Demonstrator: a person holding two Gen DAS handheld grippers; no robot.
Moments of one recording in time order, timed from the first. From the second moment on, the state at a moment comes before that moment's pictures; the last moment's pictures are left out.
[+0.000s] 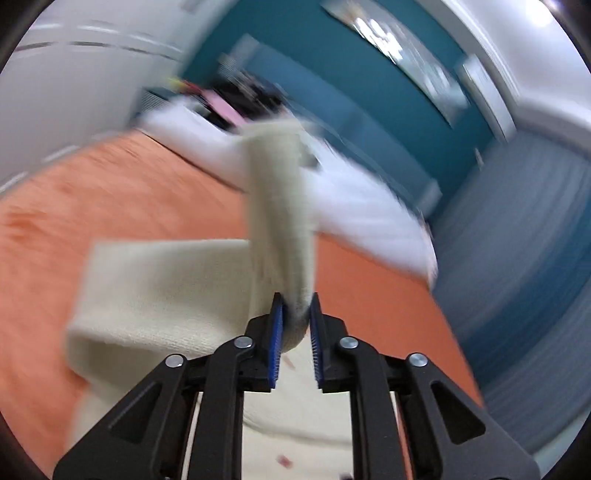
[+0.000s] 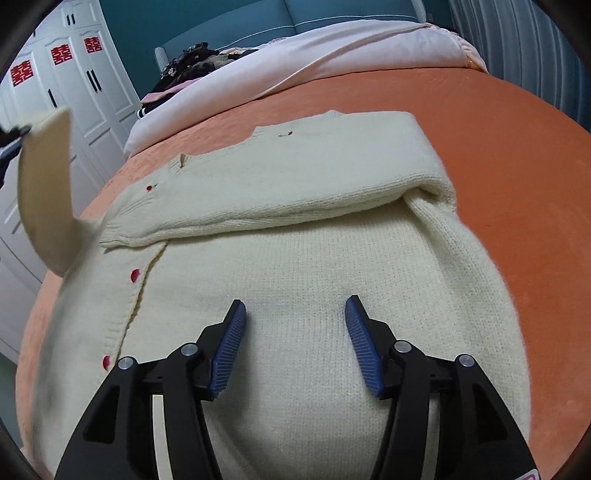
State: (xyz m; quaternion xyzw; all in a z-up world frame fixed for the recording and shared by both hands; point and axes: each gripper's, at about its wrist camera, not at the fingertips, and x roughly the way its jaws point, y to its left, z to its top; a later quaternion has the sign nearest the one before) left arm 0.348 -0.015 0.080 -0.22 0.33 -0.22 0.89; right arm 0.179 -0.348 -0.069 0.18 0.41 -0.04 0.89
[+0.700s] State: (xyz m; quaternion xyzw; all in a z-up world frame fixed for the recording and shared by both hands) left arm 0.334 0.090 -0.070 -0.33 0.46 0.00 0.82; right arm 0.266 -0.388 -0.044 0.27 0.42 -0.06 0.87
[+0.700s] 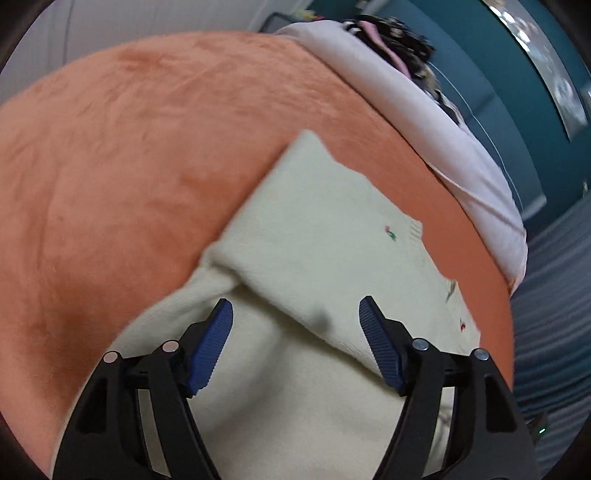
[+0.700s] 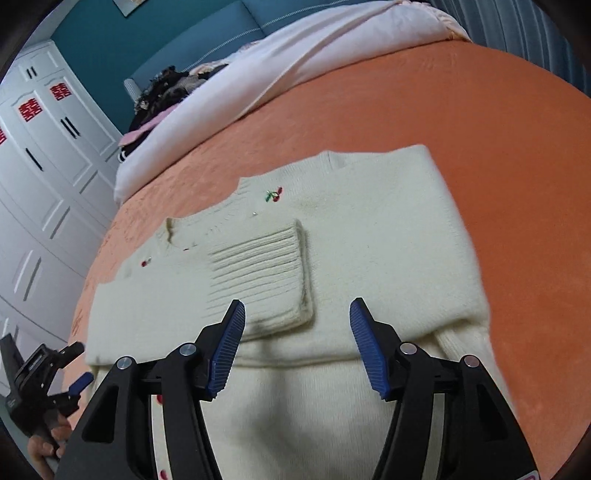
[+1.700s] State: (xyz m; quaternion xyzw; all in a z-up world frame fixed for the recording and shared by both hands) left arm 0.356 0.040 -0.084 -0.13 0.46 0.00 0.88; right arm 0.380 -0.213 -0.008 0.17 0.43 0.15 0.87
